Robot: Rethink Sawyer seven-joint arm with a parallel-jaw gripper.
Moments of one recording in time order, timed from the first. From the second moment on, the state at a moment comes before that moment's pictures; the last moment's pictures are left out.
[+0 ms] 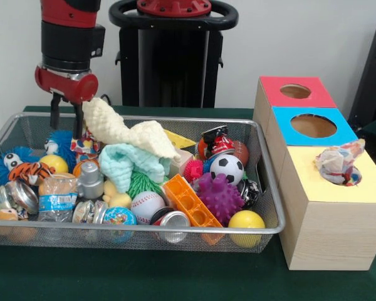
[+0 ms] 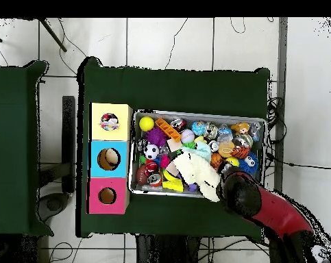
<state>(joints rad) -0.66 -0.67 0.00 1.88 -0.18 0.11 1.86</state>
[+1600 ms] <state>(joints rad) -0.63 -0.58 -0.03 1.94 -0.16 0.03 1.86</state>
